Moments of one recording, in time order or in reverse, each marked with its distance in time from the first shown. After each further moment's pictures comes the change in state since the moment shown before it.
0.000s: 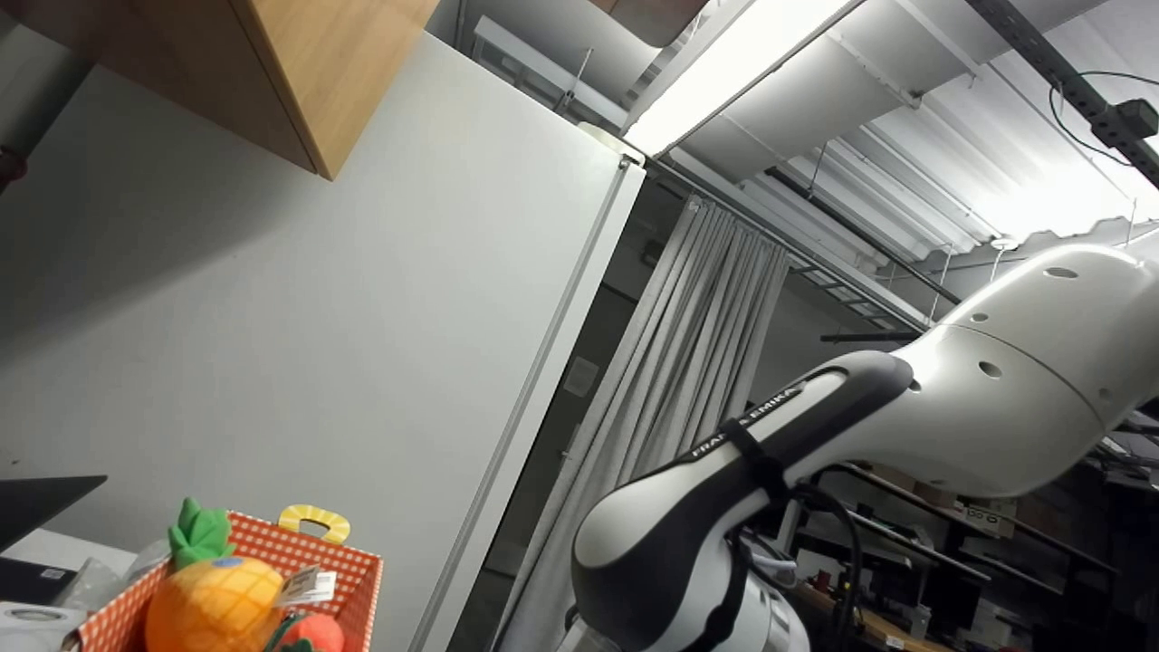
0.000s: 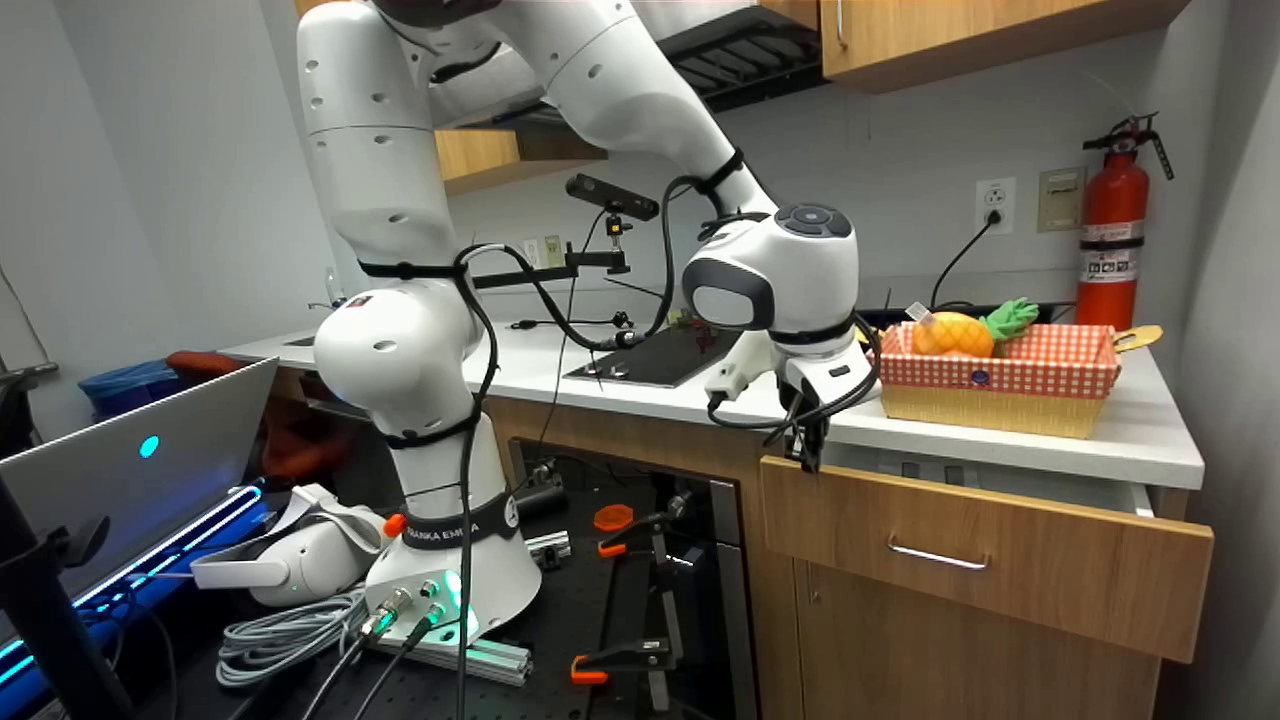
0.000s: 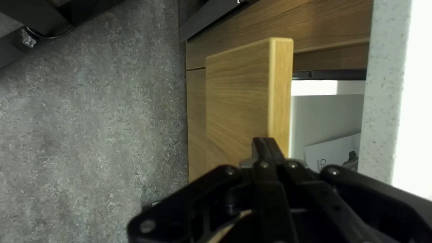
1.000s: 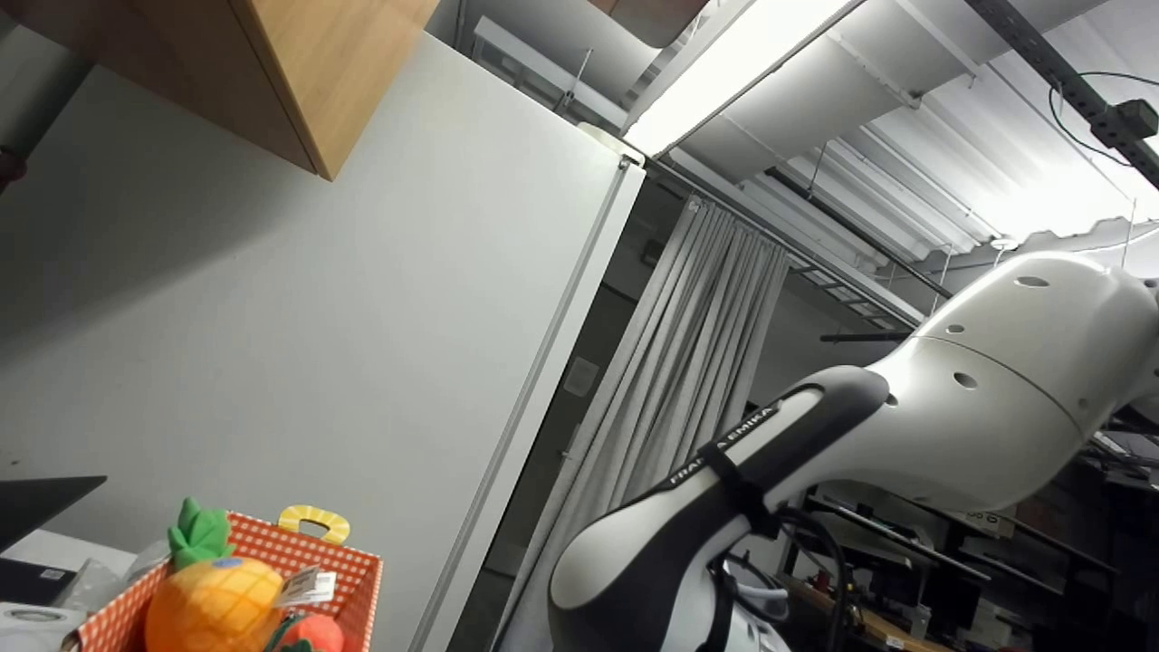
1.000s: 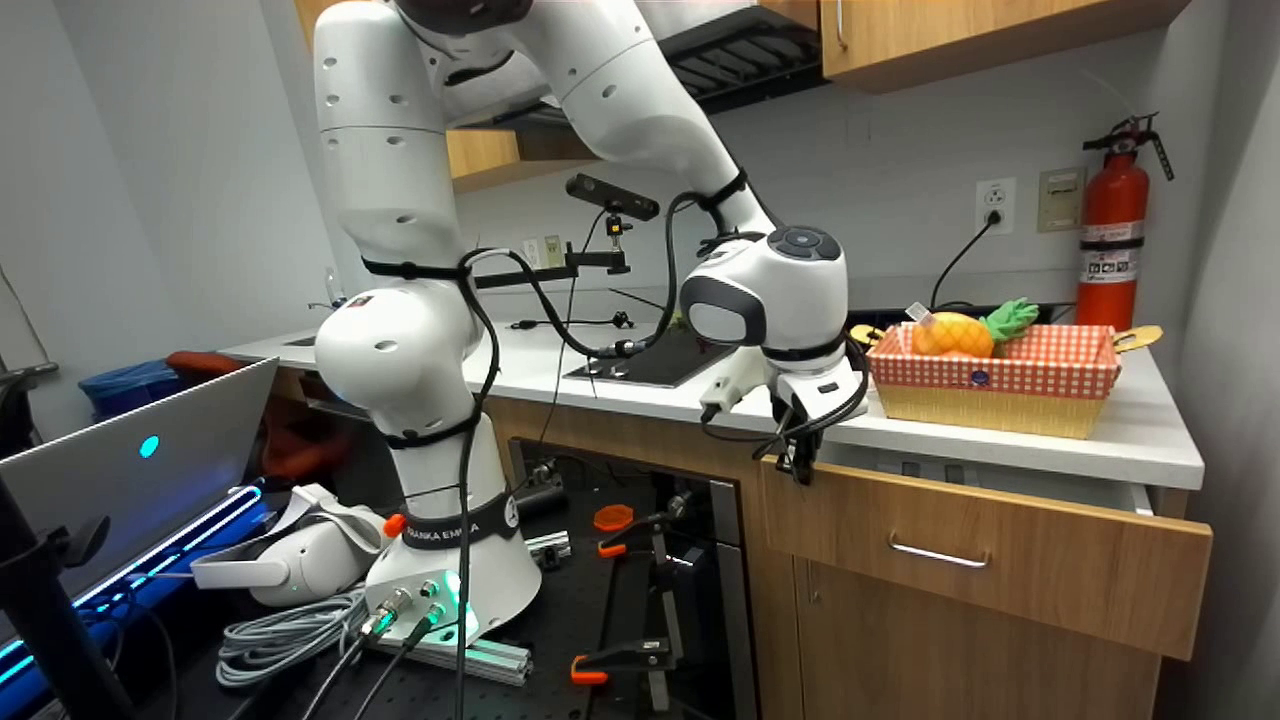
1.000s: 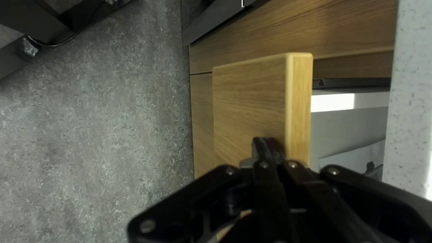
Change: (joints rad) arm 0.007 0.056 0.043 -0.005 0.062 0.066 -0.002
